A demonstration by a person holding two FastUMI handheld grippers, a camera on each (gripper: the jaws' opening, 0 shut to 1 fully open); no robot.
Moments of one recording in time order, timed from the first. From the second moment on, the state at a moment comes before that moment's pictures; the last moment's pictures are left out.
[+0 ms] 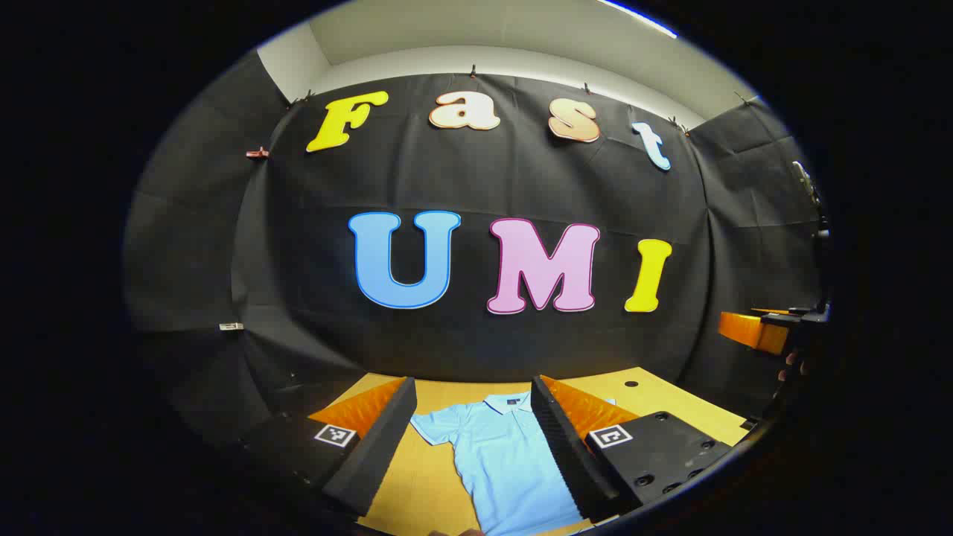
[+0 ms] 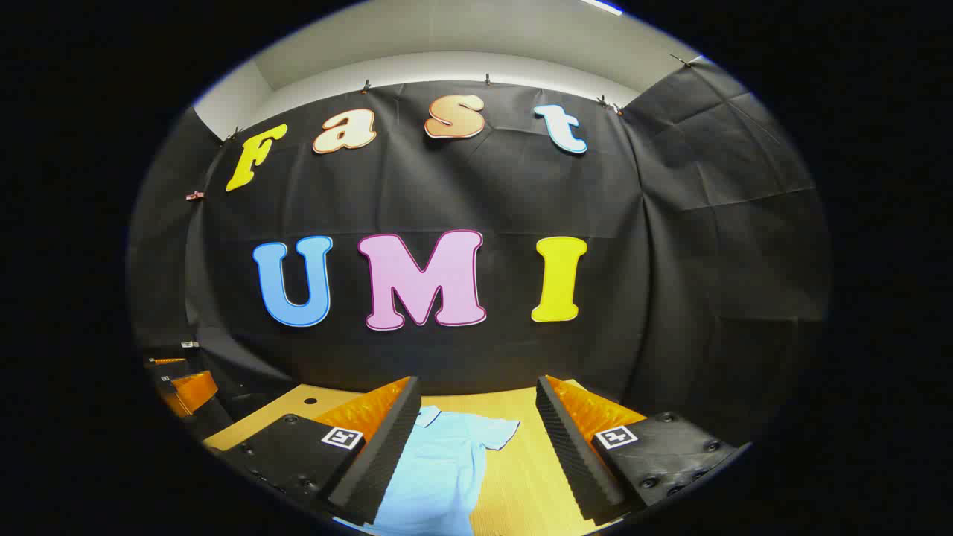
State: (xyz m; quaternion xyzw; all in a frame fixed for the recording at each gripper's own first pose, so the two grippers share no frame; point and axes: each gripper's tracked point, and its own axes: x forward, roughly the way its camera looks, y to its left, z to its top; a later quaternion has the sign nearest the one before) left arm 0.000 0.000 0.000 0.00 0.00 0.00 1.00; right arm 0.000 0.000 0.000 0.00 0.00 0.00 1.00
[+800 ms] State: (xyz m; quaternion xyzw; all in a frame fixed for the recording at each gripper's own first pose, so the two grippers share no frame) left arm 0.041 -0.011 -0.008 0.01 0.01 0.00 1.00; right arm 0.042 0.000 -0.021 0.00 0.02 0.01 1.00
